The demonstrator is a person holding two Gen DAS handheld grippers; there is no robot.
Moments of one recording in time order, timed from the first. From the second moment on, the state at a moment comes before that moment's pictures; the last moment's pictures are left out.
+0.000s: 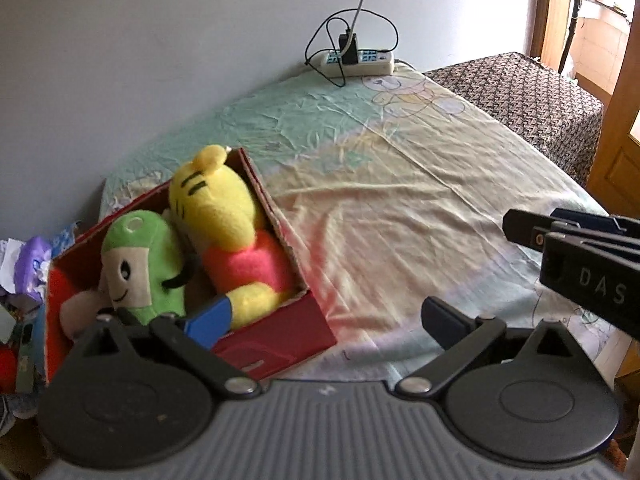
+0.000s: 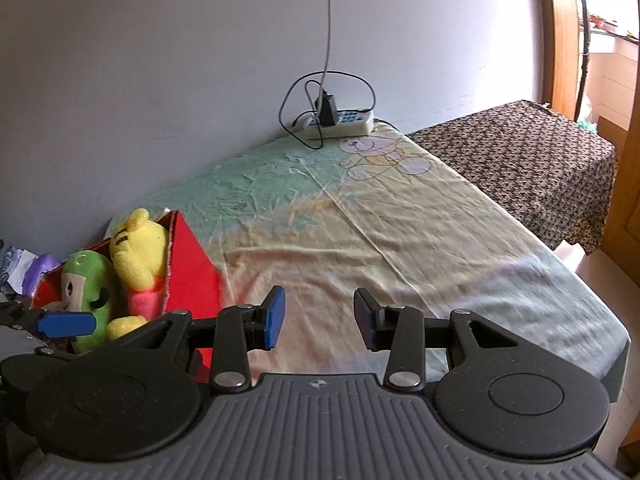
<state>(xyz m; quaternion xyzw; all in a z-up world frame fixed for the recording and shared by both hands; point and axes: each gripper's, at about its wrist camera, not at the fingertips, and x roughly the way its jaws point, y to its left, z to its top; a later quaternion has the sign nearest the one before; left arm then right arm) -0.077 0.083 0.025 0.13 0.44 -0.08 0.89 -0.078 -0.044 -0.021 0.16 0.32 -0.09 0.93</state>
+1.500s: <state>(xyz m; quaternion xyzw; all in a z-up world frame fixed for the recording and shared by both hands) -0.058 0.283 0.022 -0.02 0.48 0.13 0.87 0.028 0.118 -0.002 0.01 0.41 0.07 0.91</state>
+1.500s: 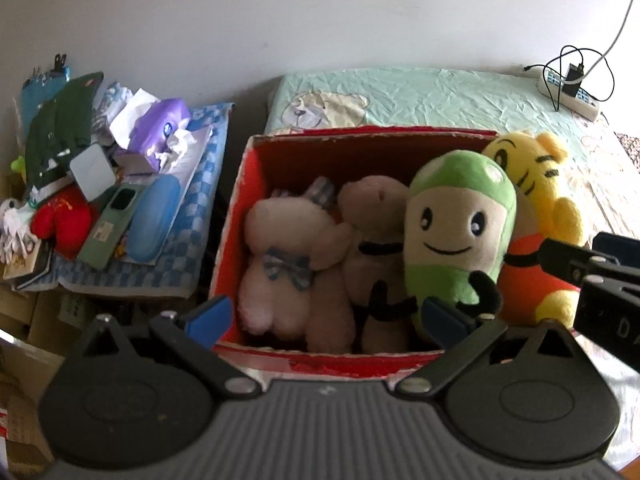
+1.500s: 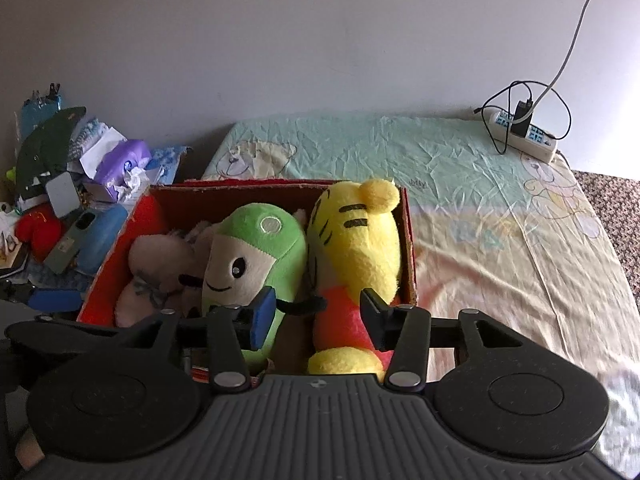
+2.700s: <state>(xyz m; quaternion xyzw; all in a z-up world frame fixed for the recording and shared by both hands) -0.034 0.300 0.023 0.01 0.53 0.14 0.84 0.061 0.117 -0.011 0.02 0.49 0.06 0.87</state>
